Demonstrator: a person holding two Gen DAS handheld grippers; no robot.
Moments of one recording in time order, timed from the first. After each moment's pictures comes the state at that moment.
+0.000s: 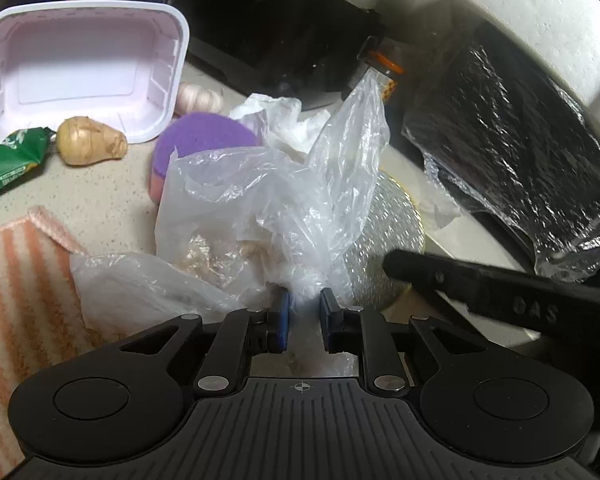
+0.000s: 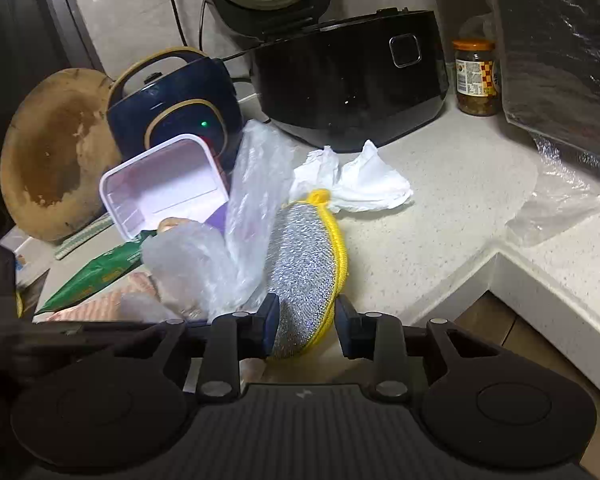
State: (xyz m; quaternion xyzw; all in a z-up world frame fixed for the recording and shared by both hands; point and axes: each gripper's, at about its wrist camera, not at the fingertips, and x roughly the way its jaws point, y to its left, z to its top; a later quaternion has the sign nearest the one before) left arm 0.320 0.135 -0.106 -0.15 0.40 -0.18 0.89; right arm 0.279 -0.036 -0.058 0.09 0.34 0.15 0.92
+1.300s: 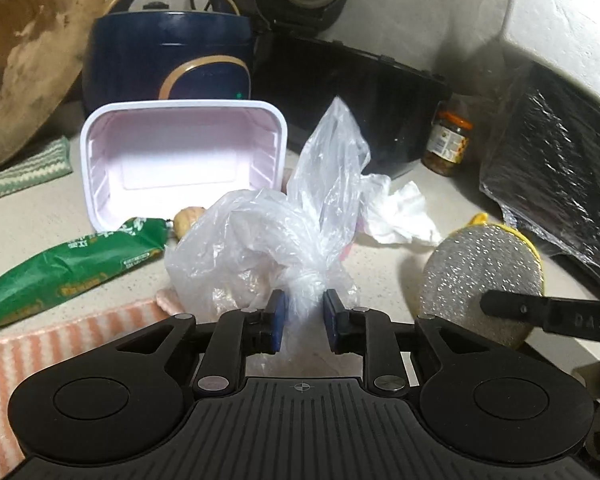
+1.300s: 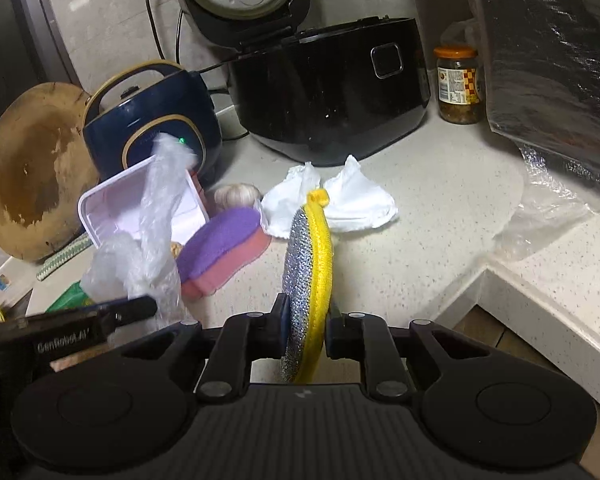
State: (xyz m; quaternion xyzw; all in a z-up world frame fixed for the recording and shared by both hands) left arm 0.322 0.165 -0.083 -0.09 0.32 -0.05 0.94; right arm 0.289 -0.032 -0.056 0.09 0.34 0.12 0.93
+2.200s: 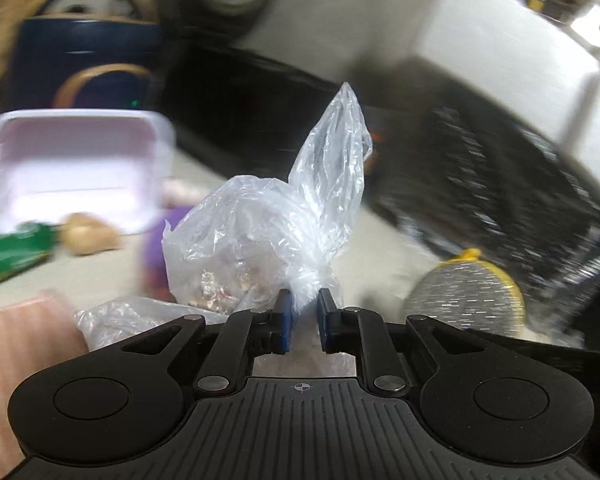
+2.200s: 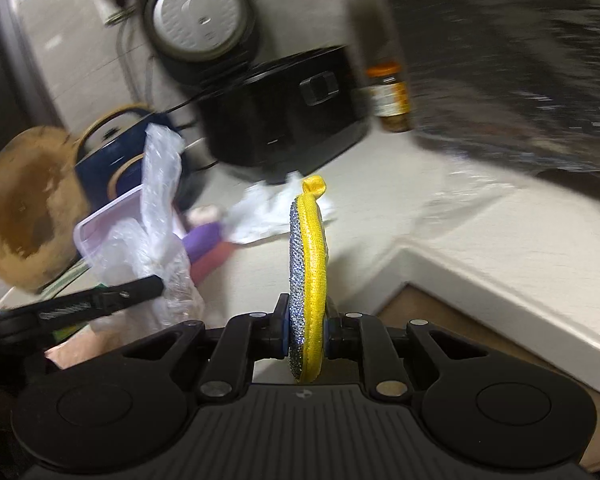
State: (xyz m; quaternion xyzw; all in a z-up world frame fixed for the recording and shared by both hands) left arm 0.308 0.119 -0.064 -0.13 0.30 -0.19 0.93; right arm 0.225 -0.088 -0.040 0.14 0.31 0.06 0.94
